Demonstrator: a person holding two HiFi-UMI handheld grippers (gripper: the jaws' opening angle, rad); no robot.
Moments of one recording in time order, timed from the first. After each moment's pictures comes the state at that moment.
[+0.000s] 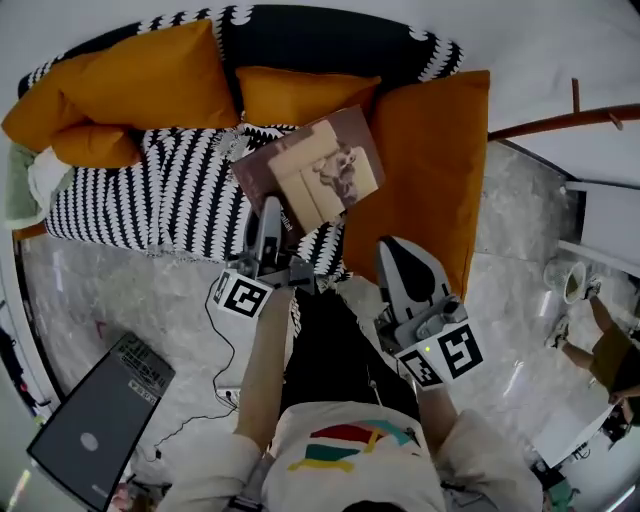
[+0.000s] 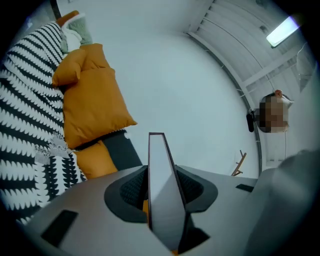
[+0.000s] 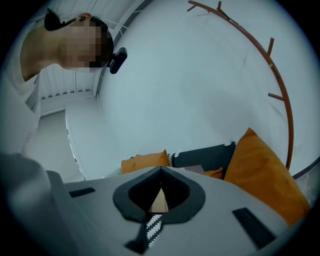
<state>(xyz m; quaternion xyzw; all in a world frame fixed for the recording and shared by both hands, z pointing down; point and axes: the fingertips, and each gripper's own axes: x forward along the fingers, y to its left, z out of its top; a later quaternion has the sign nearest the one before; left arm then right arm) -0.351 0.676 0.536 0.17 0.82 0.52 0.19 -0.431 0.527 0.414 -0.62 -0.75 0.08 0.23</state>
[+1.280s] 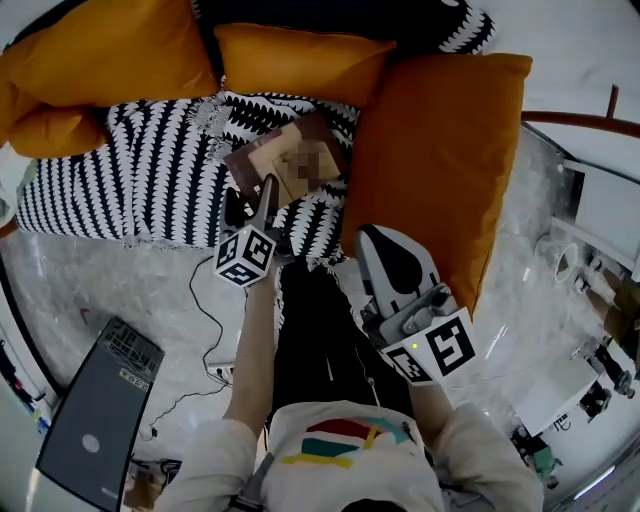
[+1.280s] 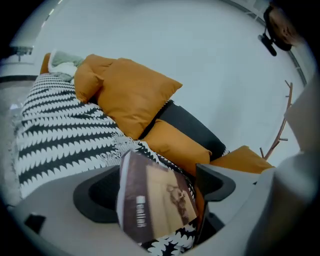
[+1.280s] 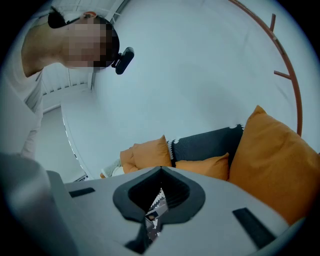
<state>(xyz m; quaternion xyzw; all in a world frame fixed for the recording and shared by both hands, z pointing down) -0.319 0.695 0.757 0.35 0.83 0.41 -0.14 -0.422 0.572 0.489 -0.61 -0.73 0.05 0.29</state>
